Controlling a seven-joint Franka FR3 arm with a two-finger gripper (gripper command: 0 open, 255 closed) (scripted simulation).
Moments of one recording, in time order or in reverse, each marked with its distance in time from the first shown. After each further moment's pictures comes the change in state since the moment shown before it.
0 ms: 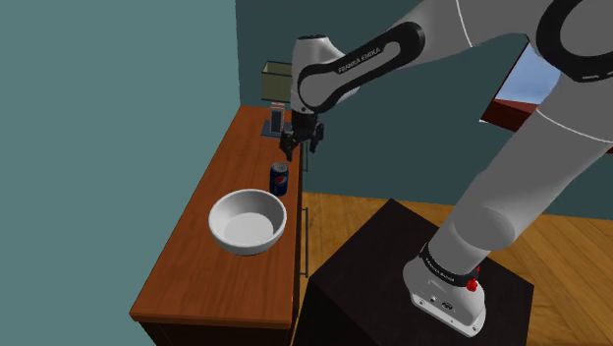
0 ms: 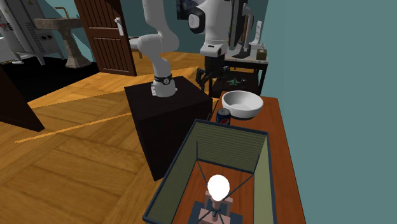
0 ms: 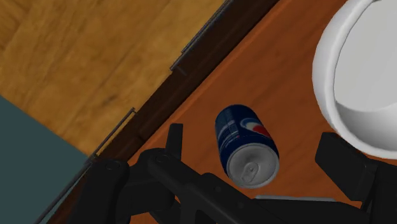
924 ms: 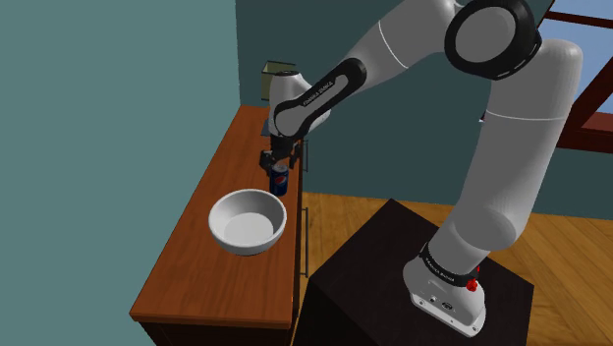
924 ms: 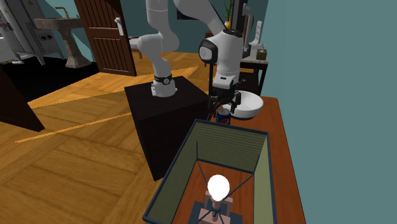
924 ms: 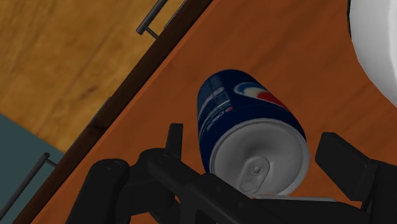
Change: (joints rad) arm 0.017 0.348 -0.004 0.161 -0.063 0.197 0.078
